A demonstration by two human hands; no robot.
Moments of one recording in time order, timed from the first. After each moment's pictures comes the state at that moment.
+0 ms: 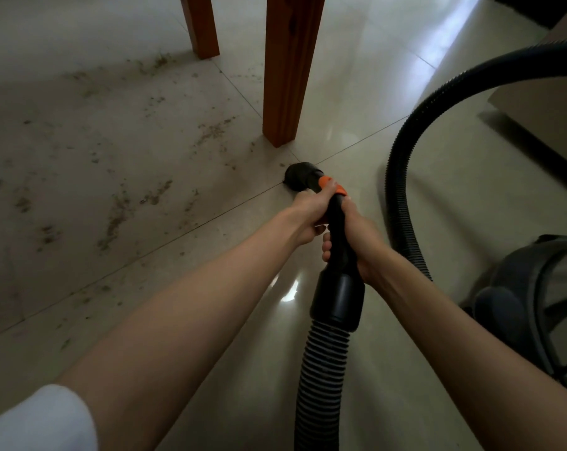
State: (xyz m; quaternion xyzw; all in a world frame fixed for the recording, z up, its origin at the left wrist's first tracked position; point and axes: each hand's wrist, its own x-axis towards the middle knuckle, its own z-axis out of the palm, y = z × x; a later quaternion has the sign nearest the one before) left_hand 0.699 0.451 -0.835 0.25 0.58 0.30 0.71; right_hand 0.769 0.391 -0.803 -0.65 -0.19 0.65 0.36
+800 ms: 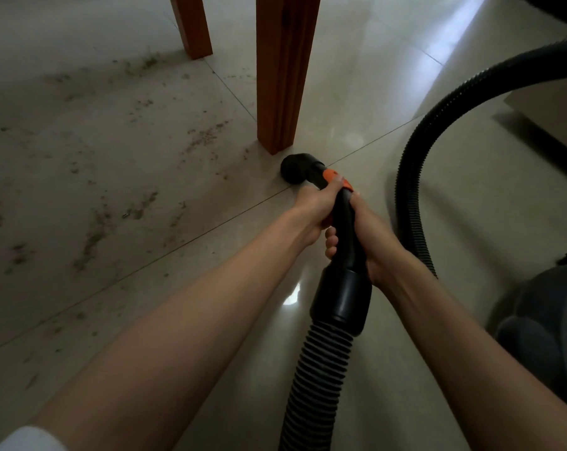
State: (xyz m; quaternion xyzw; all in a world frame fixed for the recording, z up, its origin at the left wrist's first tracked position) left_hand 0.714 0.495 -0.852 0.27 0.58 0.33 0.70; right_hand 0.784 0.438 -0.817 -0.61 -0.13 0.70 0.36
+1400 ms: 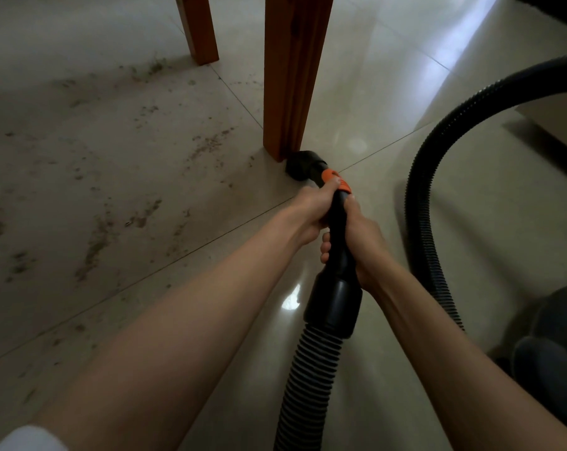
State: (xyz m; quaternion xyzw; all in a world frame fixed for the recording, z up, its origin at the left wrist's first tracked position) left_hand 0.705 0.518 -0.856 0.24 0.57 0.35 0.71; right_hand 0.766 0.454 -0.827 -0.65 -0.21 0.63 0.38
